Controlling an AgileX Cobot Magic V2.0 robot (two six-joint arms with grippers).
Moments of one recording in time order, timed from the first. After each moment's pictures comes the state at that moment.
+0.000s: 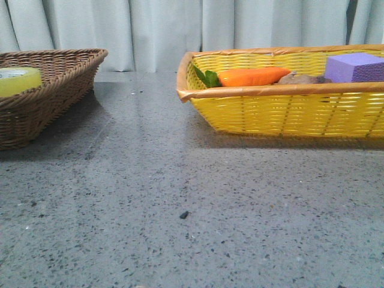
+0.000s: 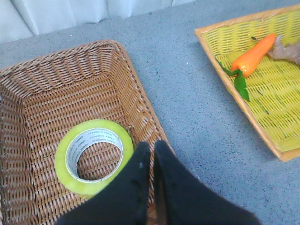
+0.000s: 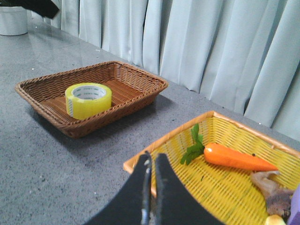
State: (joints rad) left arm -0.28 1.08 -1.42 -0.14 1.06 0.10; right arm 0.78 0.47 -0.74 -0.32 0.50 0.15
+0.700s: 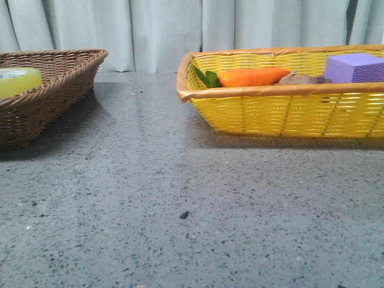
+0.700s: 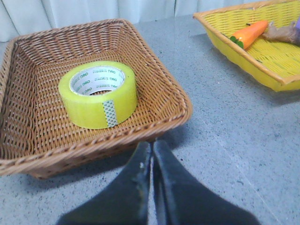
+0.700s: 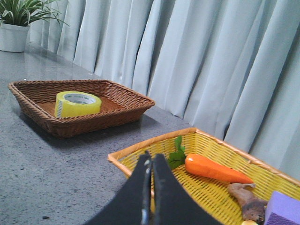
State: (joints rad) left arm -0.28 0.21 -0.53 -0.14 0.72 0.13; right arm 0.78 0.11 -0.42 -0.48 0.35 0.15
